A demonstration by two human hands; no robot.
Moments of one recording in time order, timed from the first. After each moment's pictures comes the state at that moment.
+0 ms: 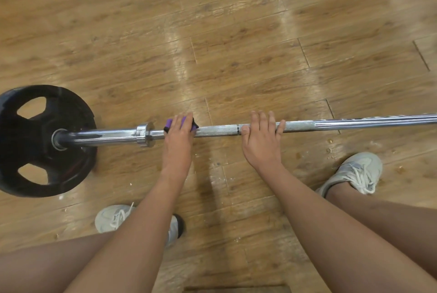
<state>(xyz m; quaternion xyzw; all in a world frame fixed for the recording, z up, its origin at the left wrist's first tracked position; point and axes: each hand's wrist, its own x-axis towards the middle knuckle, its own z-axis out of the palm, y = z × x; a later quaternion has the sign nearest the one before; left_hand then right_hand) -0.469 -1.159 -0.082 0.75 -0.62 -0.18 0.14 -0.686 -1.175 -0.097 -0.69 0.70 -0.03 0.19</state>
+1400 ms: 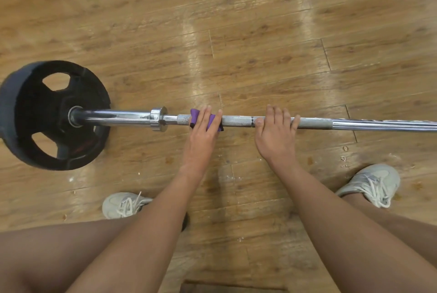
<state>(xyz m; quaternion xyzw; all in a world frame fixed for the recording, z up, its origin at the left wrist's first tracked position) -0.484 -1.149 -0.104 0.68 -0.71 -0.12 0.13 -0.683 -1.197 -0.099 -0.69 0.70 -0.02 0.18</state>
